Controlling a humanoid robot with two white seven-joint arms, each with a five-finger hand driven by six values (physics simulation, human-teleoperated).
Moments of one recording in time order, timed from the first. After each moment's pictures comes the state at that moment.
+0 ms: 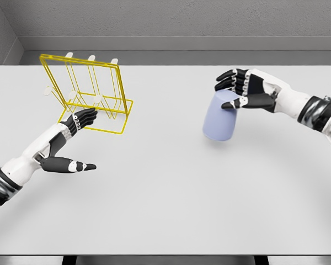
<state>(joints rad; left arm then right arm) -0.05 0.91 -0.54 -1.76 0.58 -0.40 -0.10 -0.43 -0.53 0.21 -1.58 -0.56 0.42 0.61</state>
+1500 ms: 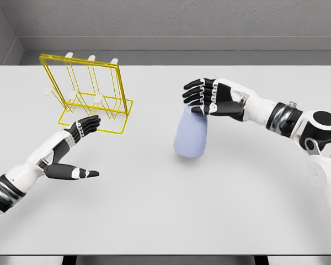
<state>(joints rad) -0.02 0.90 -0.55 -1.76 0.58 -0.41 -0.11 -0.42 -0.39 0.23 -1.63 -0.56 0.55 0.61</state>
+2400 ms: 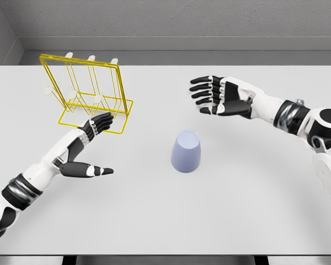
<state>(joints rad) -0.04 0.78 -0.55 -1.76 0.54 -0.38 -0.10 -0.43 -0.43 0.22 -1.62 -0.49 0.55 0.61</state>
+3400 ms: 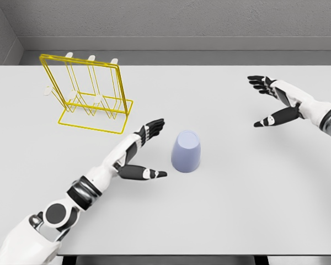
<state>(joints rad) -0.09 0.41 -0.59 -1.69 0.32 -0.20 -0.10 -0.34 -0.59 0.14 -1.55 -0.08 0.21 0.61</state>
